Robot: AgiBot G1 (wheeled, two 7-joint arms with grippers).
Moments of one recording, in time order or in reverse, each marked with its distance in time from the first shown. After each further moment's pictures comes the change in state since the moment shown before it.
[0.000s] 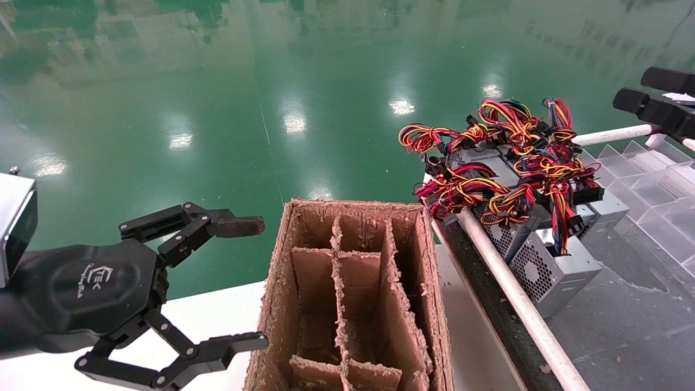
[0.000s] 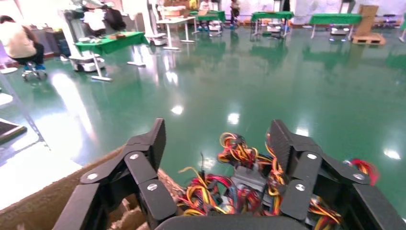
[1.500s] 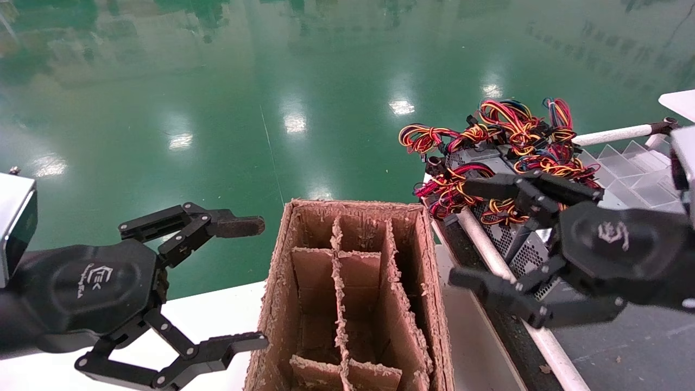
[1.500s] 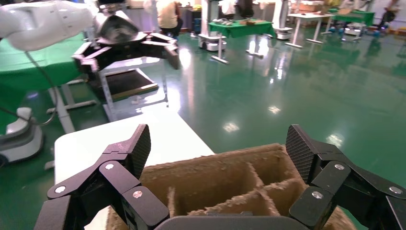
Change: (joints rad) left arm 0.000 0.000 0.000 0.000 0.000 0.000 0.000; right arm -0.512 -0.033 0.428 0.801 -0.079 0.069 0.138
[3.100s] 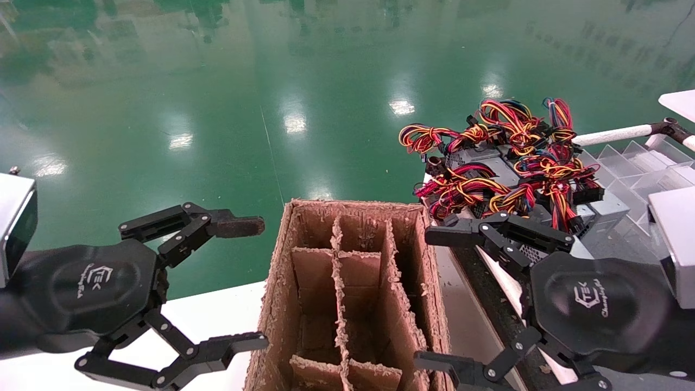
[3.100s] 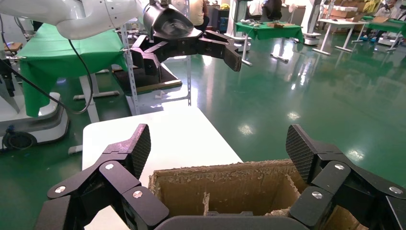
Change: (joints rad) left arm 0.000 0.000 0.000 0.000 0.000 0.000 0.000; right arm -0.143 -0.009 0.119 0.223 -0.024 0.020 0.038
